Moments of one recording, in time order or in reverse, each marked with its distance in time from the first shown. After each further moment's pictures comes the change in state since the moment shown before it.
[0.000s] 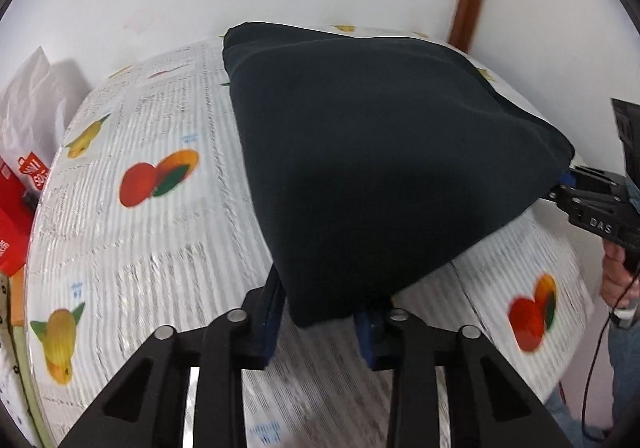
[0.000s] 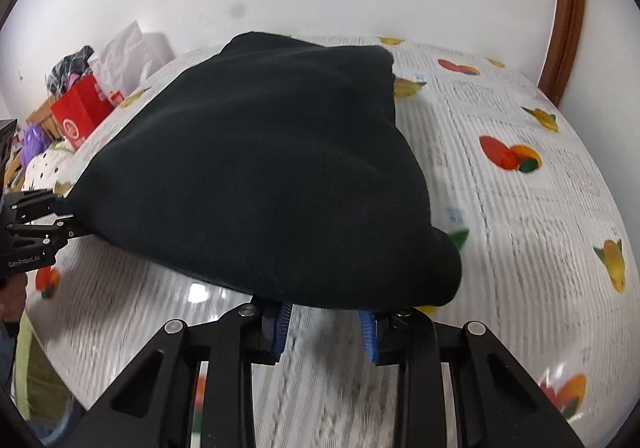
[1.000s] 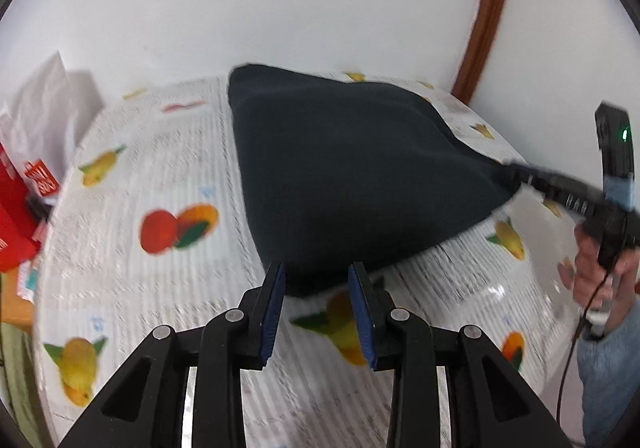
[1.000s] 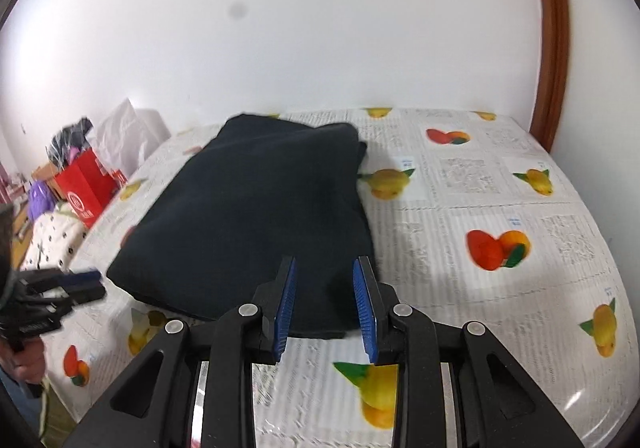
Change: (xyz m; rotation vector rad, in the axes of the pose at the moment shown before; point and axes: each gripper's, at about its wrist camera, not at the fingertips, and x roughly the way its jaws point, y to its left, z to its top) left arm -0.036 0.015 0.024 -0.082 -0.119 -0.035; right arm -0.013 -0.019 0.071 0.077 -0.161 0.029
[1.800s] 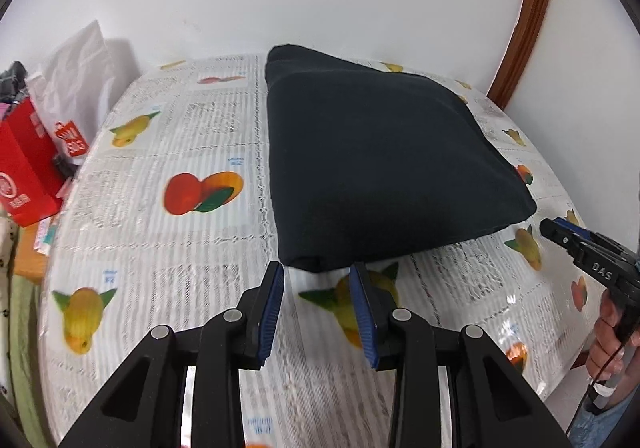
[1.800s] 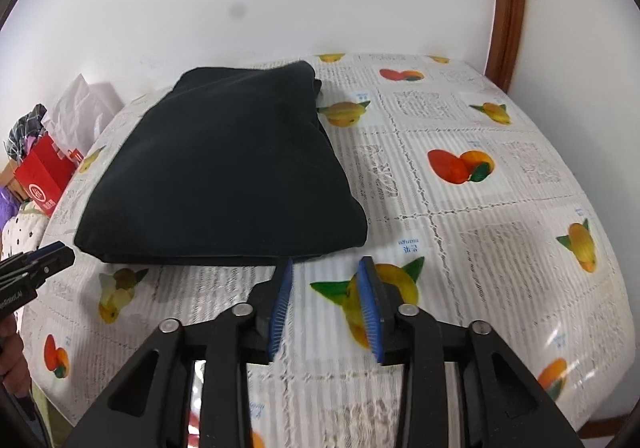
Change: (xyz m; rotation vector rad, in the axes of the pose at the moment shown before) left arm -0.006 -0.005 -0.008 -0.114 0.054 0.103; right arm -0.017 0.003 -0.039 0.095 0.123 -0.165
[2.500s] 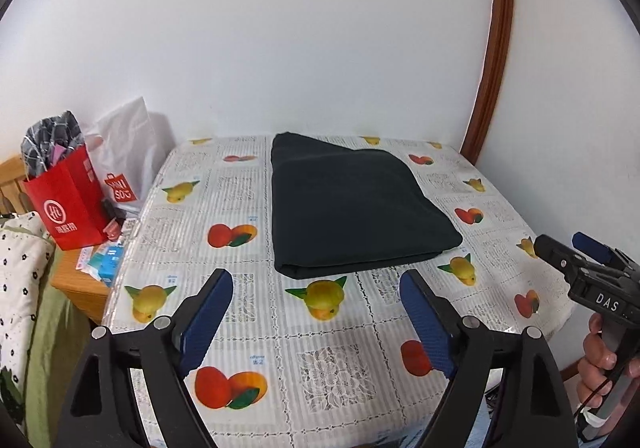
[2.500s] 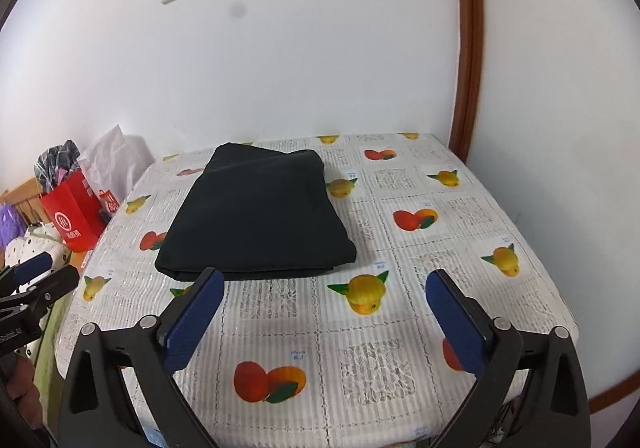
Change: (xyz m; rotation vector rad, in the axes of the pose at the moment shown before) left arm -0.151 -0.035 -0.029 0.011 -0.242 0.037; right arm -0.164 0.022 -0.025 0.009 -0.221 -0.041
